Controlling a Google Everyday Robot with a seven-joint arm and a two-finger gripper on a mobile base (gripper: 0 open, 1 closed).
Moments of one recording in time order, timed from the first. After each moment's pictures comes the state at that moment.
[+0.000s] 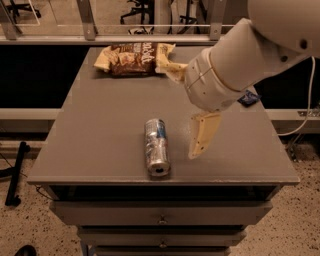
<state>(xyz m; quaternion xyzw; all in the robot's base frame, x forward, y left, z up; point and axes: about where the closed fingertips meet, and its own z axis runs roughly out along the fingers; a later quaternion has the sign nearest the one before) 0.465 -0.036 0.924 -0.81 0.50 0.02 0.30</state>
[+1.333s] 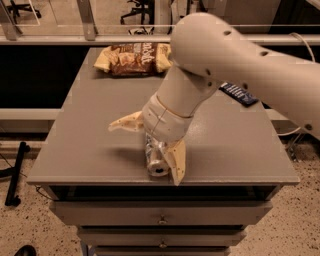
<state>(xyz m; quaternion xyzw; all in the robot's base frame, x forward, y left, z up) 0.424 0.029 0.833 -0.93 0.27 0.15 0.21</state>
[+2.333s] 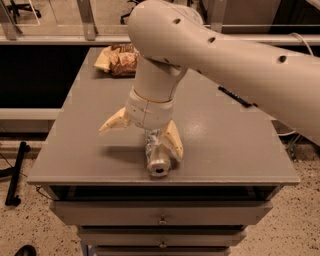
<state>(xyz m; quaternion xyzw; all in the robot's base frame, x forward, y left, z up) 0.451 0.037 0.826 -0.98 0.13 0.10 0.11</state>
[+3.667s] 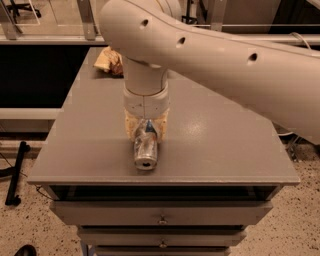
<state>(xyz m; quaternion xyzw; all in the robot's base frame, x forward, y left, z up) 0.489 0.018 0.832 -1.00 0.03 -0.01 0.01</state>
